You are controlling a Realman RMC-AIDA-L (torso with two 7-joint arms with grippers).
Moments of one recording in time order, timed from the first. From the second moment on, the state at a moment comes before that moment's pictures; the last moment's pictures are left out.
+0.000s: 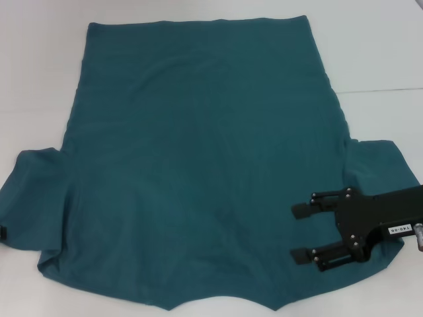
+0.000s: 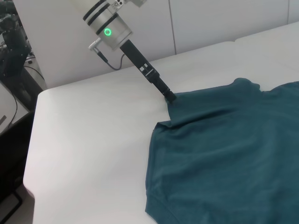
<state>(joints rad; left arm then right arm) -0.60 -2.03 0.42 0.88 2.81 1.25 -2.28 0.54 2.08 -0.70 -0.94 -2.22 -1.79 1.48</state>
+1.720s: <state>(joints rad) -0.62 -2.07 0.43 0.93 2.80 1.30 -2.28 0.54 2.08 -0.70 -0.94 -2.22 -1.80 1.49</state>
